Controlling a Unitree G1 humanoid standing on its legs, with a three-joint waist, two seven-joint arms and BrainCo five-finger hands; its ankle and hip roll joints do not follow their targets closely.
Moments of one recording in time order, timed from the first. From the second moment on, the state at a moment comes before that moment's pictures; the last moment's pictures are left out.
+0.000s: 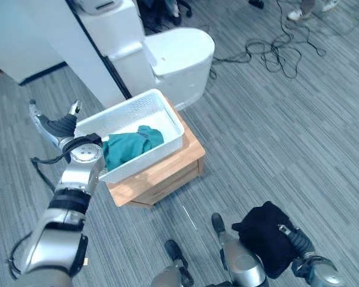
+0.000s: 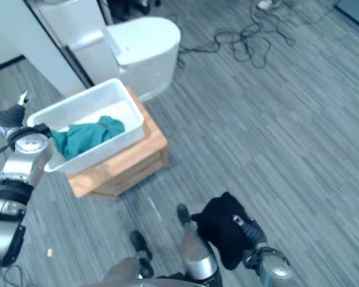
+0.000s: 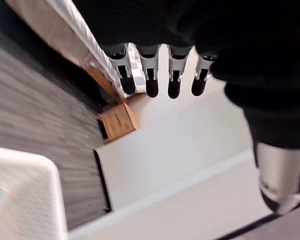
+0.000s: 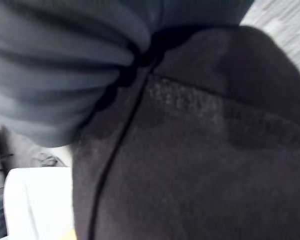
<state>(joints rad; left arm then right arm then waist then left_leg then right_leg) -0.52 0.66 -0.07 0.39 -0.42 -0.05 0.78 0.34 -0.54 0.17 0.10 0.54 -0.07 -0.05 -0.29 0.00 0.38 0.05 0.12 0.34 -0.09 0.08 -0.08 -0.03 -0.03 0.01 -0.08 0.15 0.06</state>
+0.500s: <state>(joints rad) 0.46 0.38 -0.07 0.62 -0.33 0.00 0.42 -0.34 -0.73 0.09 0.16 0.44 0.12 -0.24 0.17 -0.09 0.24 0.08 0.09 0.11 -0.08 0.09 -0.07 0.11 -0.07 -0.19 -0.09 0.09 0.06</state>
